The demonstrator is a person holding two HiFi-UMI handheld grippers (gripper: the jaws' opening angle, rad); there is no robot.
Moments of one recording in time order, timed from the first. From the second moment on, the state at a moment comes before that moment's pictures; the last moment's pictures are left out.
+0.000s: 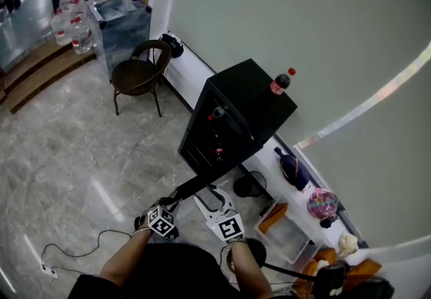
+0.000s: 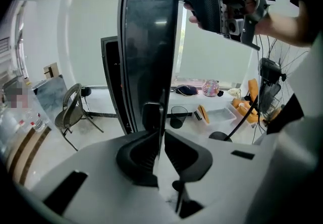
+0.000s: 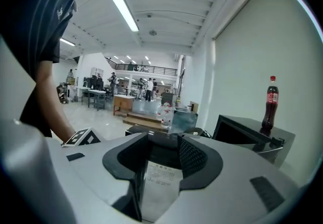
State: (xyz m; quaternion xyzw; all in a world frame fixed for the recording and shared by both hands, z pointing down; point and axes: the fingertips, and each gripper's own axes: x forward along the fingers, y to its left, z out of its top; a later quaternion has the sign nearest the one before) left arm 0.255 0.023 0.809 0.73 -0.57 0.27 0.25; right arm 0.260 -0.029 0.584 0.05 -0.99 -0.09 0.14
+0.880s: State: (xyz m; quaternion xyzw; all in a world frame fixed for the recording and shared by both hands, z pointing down) left arm 0.272 0.033 0.806 0.70 -0.60 0.27 0.27; right arm 0.275 -0.018 0.579 -0.02 -0.99 -0.09 0.12
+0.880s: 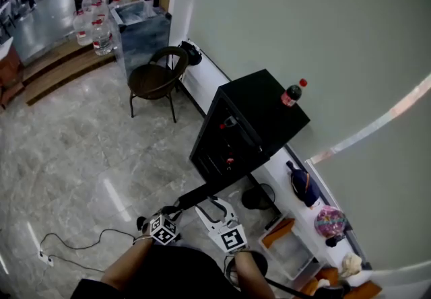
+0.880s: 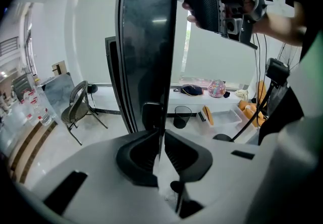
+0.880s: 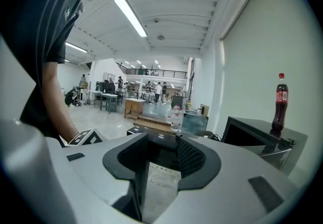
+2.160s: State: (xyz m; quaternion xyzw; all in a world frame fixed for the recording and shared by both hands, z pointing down) left arm 0.092 -0.071 0.813 0.80 -0.47 0.30 0.21; right arm 0.113 -0.106 0.582 0.16 -0.97 -0.06 0.16
